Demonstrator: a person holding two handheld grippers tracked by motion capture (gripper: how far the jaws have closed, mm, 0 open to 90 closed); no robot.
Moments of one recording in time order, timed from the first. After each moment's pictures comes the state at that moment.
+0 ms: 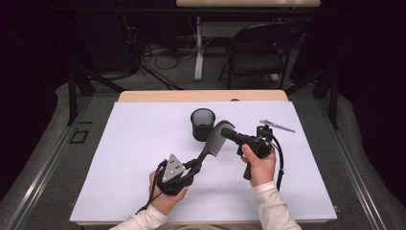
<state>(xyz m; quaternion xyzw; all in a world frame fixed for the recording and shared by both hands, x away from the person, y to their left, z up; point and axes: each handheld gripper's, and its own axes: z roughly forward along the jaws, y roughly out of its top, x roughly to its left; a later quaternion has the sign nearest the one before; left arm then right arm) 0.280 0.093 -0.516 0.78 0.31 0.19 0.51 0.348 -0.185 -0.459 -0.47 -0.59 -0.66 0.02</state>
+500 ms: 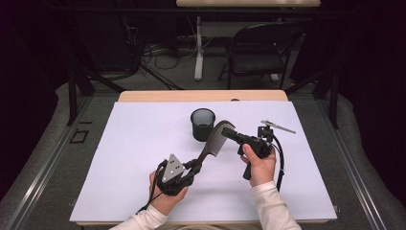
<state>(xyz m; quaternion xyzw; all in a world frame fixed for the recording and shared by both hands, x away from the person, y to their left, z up) 0.280 0.093 -0.516 0.78 0.31 0.19 0.51 0.349 -0.186 -0.461 -0.48 -0.57 -0.67 0.04</state>
